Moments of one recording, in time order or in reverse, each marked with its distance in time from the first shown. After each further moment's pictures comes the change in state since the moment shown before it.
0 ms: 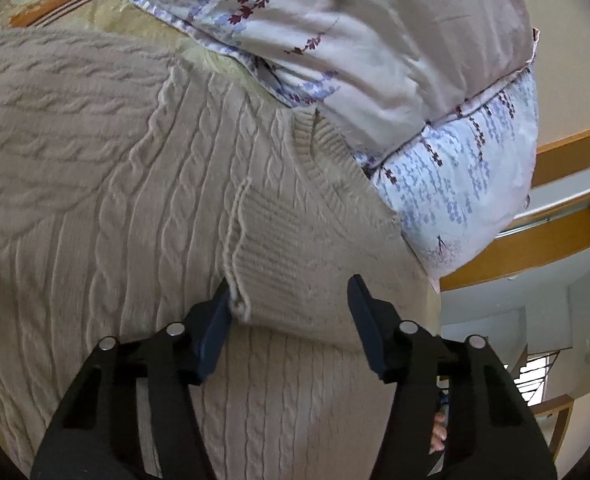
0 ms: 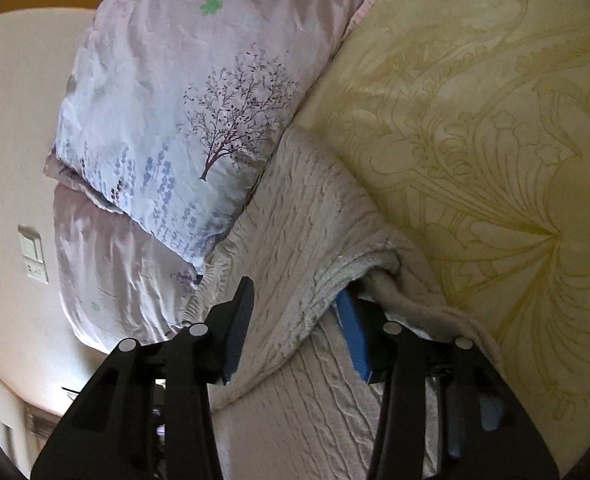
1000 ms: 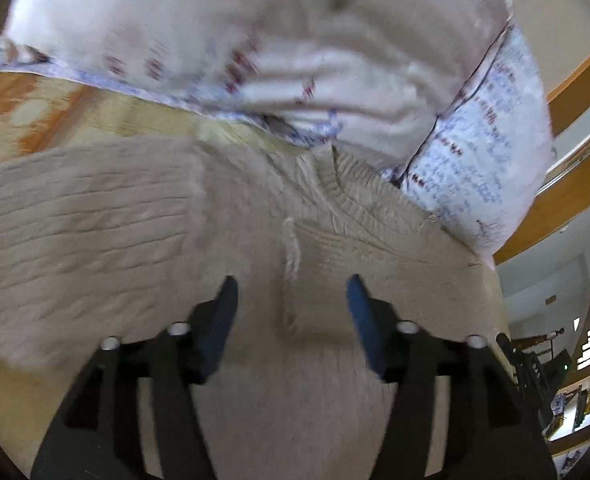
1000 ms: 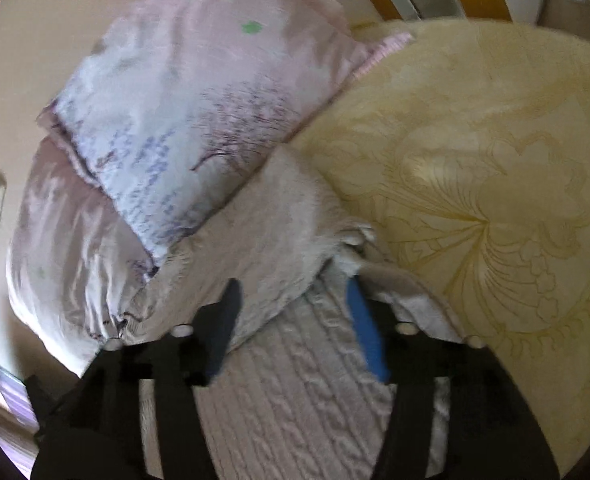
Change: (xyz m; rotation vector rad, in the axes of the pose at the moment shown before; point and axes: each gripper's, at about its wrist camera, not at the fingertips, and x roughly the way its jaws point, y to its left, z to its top) left arm -0.044 -0.003 0.008 0.256 -0.091 0.183; right arm -0.028 0.028 -0.045 -0.256 -0.188 -0.177
